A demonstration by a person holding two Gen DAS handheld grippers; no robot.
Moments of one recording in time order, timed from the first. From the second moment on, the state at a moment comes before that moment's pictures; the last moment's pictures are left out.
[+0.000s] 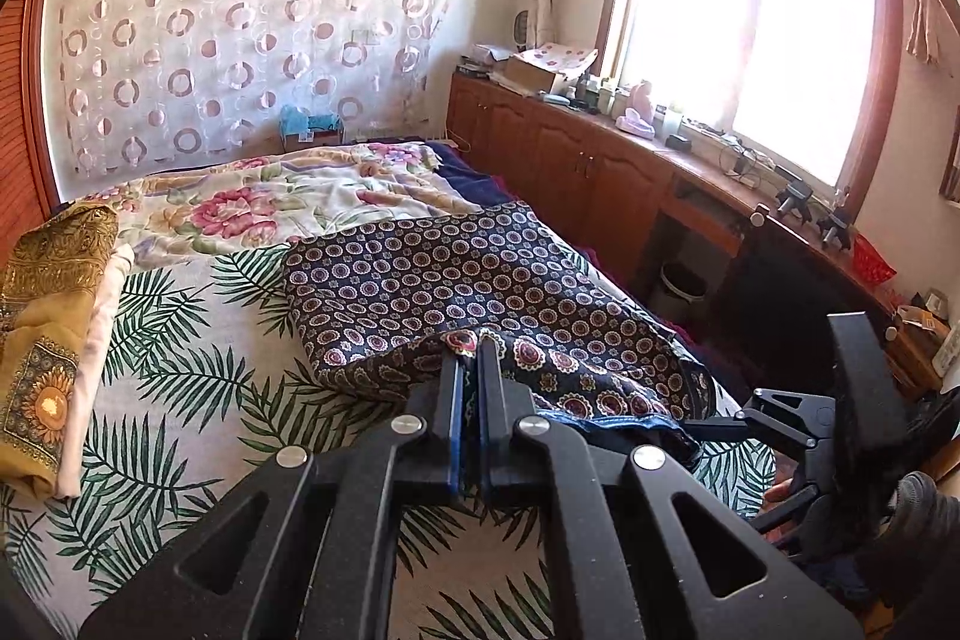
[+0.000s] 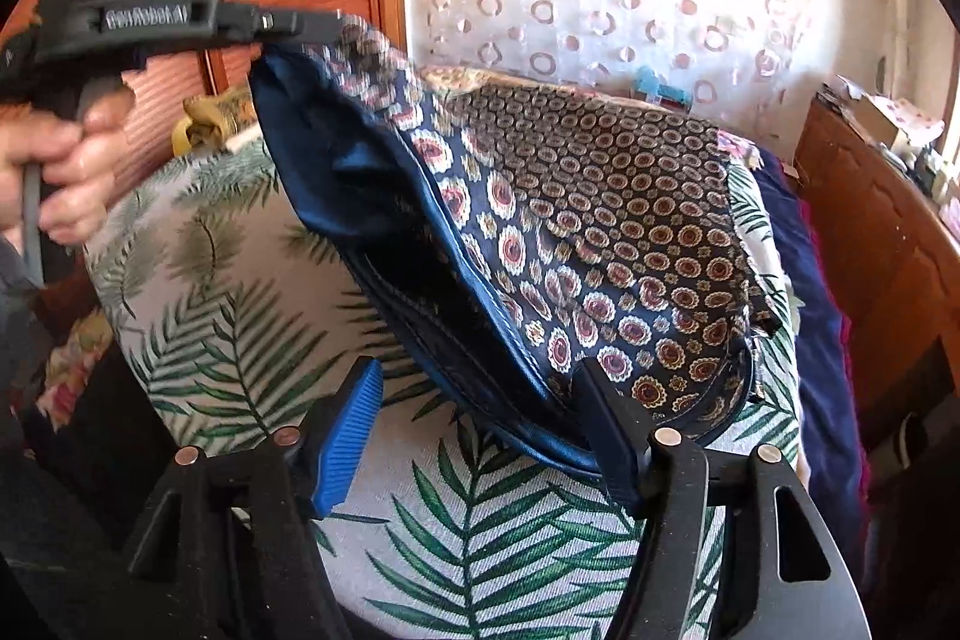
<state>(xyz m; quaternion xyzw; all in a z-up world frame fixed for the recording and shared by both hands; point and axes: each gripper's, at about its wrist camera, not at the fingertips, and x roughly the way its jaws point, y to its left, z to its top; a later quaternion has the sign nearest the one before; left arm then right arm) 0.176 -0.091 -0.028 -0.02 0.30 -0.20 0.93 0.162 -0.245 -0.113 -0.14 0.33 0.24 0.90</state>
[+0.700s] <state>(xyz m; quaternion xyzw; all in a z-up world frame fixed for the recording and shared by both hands) 0.273 -0.055 -0.018 -0.01 0.29 -0.17 0.94 0.346 -0.234 -0.030 -0.19 0.27 0.17 0.93</state>
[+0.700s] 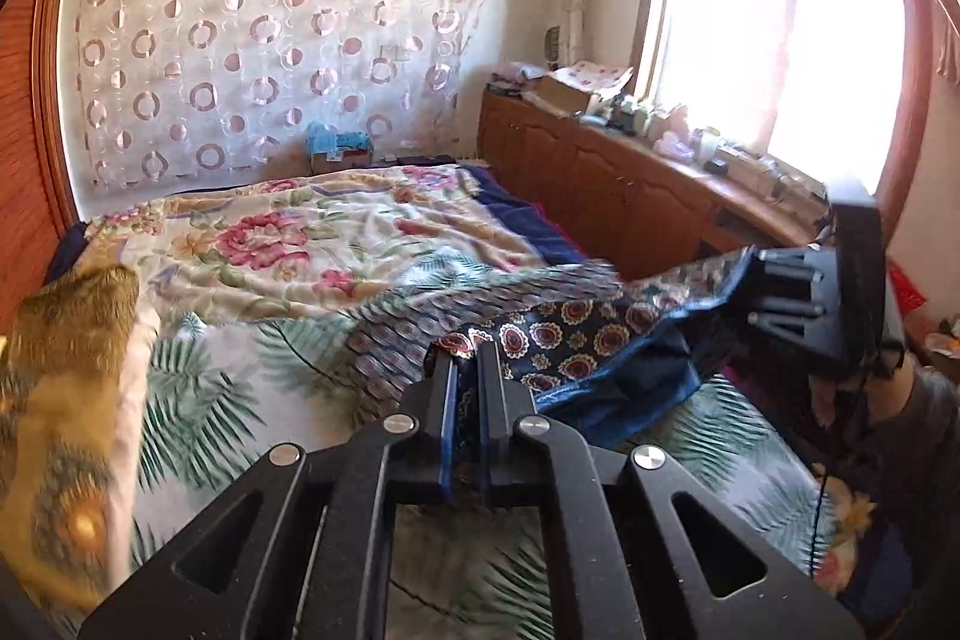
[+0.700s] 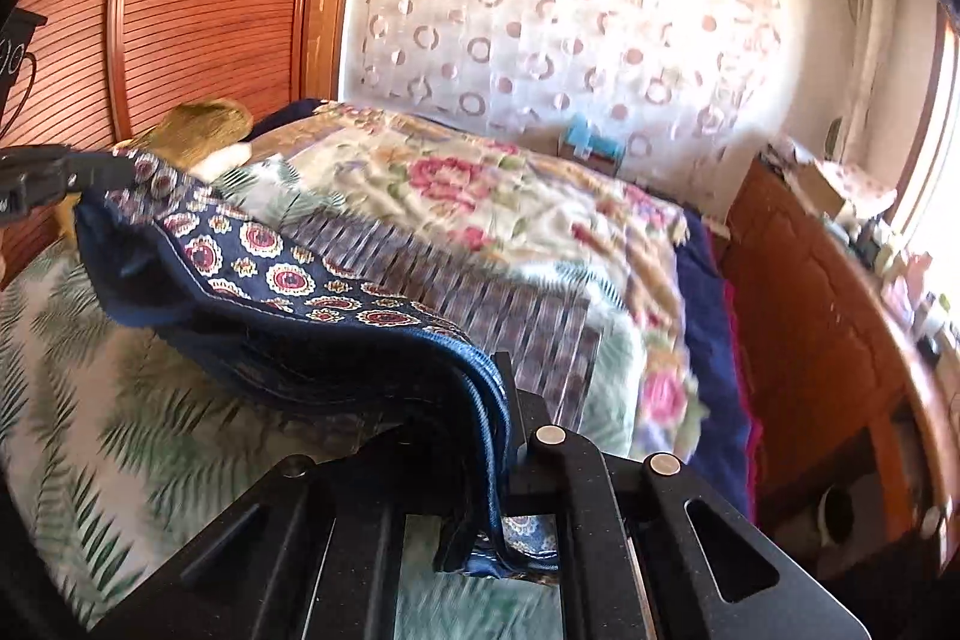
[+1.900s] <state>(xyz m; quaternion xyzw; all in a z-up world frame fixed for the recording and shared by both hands) 0.397 -0.033 -0.124 -0.03 0.46 -0.14 0.88 0.451 -0.295 -0.048 -0.06 0.37 0.15 0.91</state>
